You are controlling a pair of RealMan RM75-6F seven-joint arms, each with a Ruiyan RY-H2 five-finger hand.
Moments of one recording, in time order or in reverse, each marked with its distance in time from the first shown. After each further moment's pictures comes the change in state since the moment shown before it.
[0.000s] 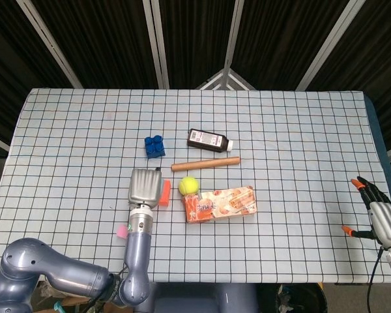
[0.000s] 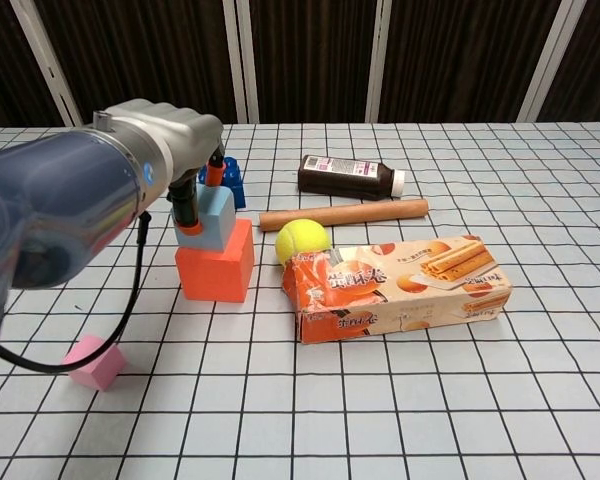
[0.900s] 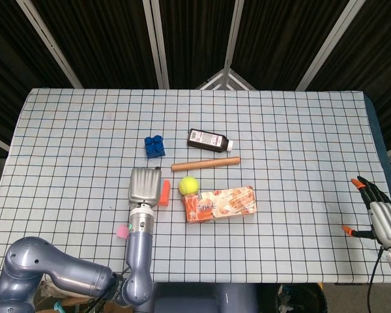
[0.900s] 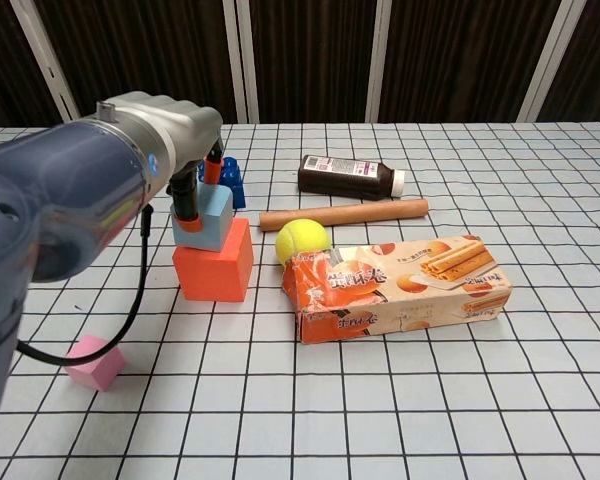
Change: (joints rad) left arm -0.026 -0.010 -0.012 0.013 -0.010 0.041 -0.003; right arm -0.001 -0.003 0.001 0.003 -0.002 0.006 0.001
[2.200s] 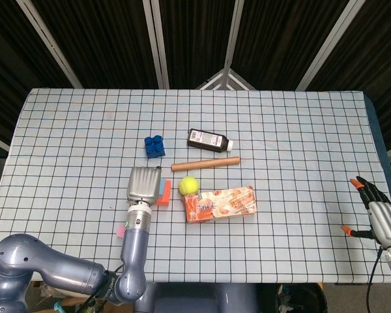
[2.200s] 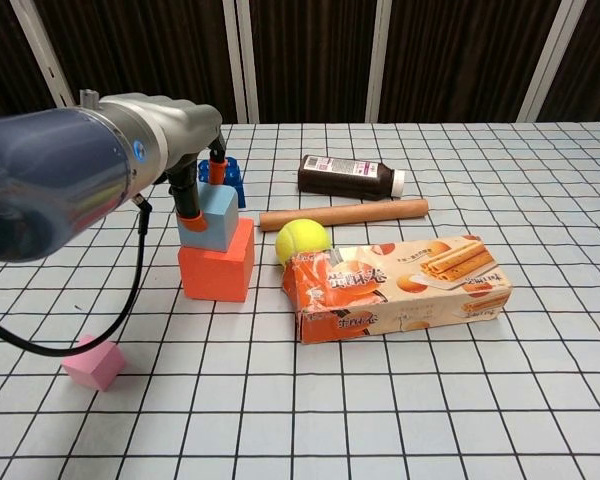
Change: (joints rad) left arm 0.004 0.070 0.009 -0.045 -0.034 -0.072 -0.083; right arm 0.002 -0.002 0.001 -0.004 0.005 -0.005 -0.014
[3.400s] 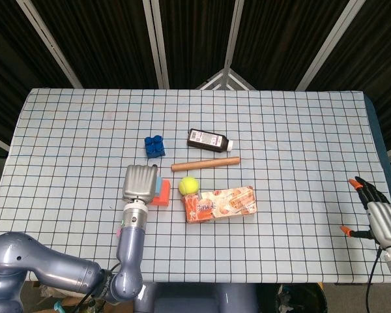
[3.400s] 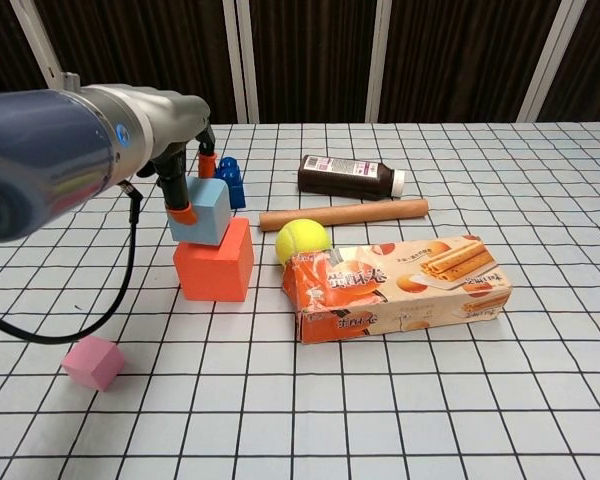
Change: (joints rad) left arm -0.001 0.040 -0.004 -0.029 -0.034 0.006 -0.014; right arm 0.002 -0.002 0.000 -0.008 0.000 -0.002 -0.015
